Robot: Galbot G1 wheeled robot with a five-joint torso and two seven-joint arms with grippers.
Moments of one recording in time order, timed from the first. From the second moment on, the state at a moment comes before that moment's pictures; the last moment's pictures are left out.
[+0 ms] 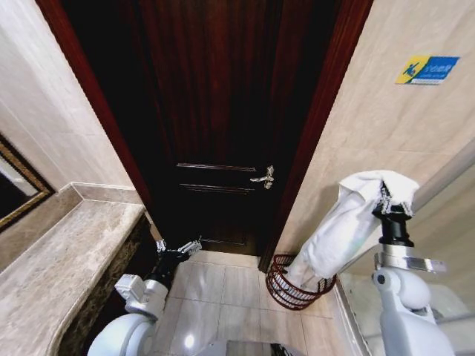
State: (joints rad) left arm 1.81 -1.59 -0.63 -2.50 -0.24 0.33 0.18; right arm -1.31 1.27 0.95 1.90 0.54 0.45 -0.23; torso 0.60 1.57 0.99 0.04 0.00
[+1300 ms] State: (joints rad) left arm 1.81 -1.59 -0.63 -2.50 -0.24 0.33 0.18; right arm -1.41 1.41 0.97 1.80 0.52 0.53 -0.28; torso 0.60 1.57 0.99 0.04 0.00
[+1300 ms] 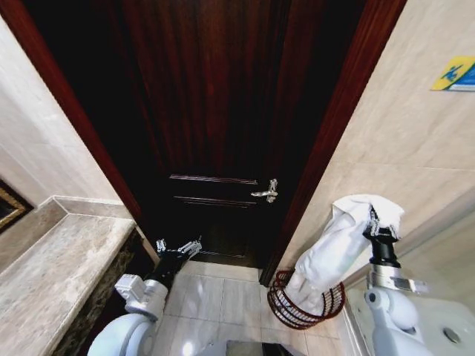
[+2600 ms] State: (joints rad) left arm 1.81 -1.59 -0.63 -2.50 -0.24 0.33 0.18; right arm -1.31 1.45 0.90 1.23 0.39 0.71 -0.28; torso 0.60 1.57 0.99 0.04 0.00
